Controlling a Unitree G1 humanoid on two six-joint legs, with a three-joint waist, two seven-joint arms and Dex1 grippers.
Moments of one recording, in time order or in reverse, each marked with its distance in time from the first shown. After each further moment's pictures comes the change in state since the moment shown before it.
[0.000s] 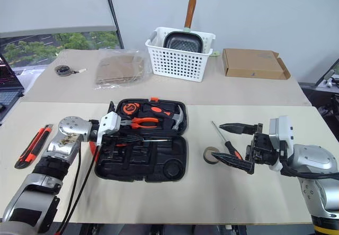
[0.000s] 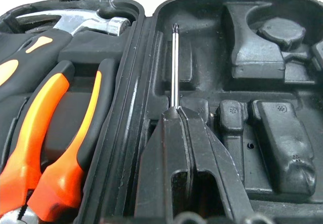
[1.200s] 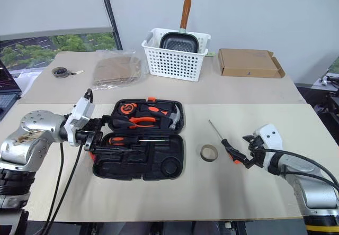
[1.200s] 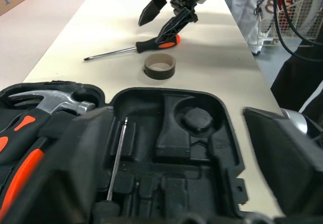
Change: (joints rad) left arm 0.197 0.234 0.196 -0.688 -0.373 0.590 0.033; right arm -0.029 0.022 0.131 0.167 -0.324 0.336 -0.464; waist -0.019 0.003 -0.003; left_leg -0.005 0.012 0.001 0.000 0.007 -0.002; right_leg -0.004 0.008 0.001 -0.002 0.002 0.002
